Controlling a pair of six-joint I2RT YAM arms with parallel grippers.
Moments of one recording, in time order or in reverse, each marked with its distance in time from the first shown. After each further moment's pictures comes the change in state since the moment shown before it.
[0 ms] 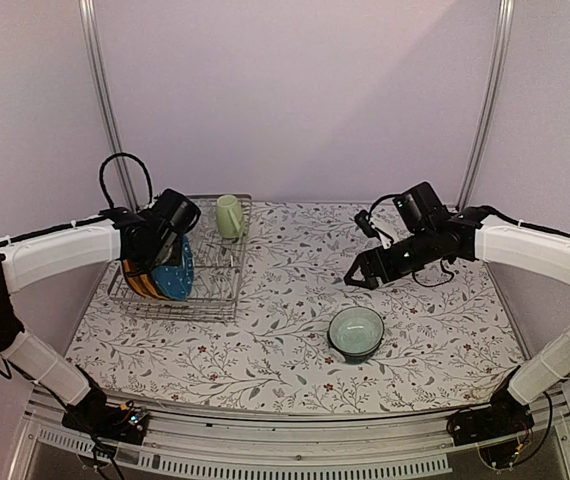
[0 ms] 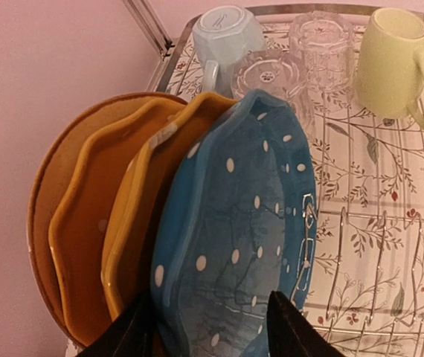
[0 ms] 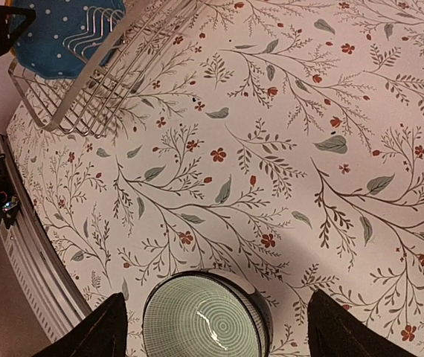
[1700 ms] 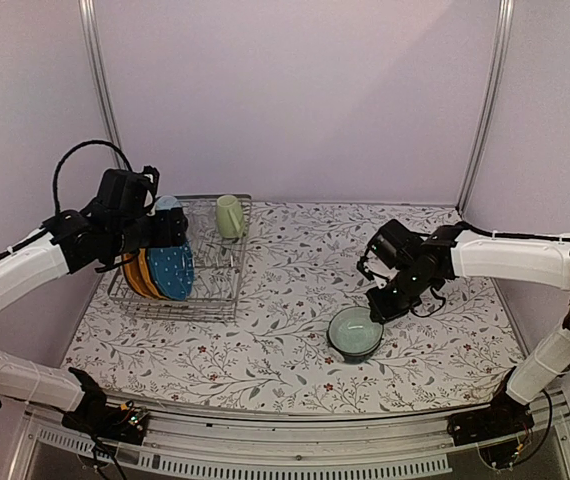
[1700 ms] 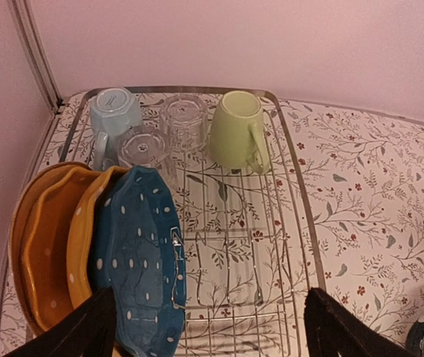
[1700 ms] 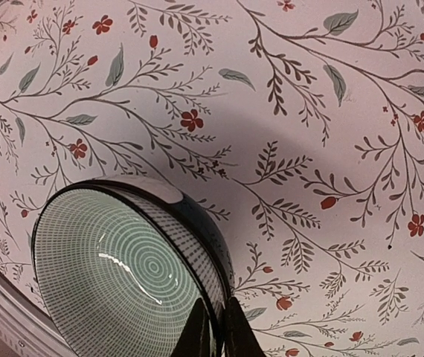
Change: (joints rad) left arm 0.000 -0.316 -0.051 0.175 0.378 0.085; right arm 0.140 0.077 -0.055 -0.220 0.301 0.143
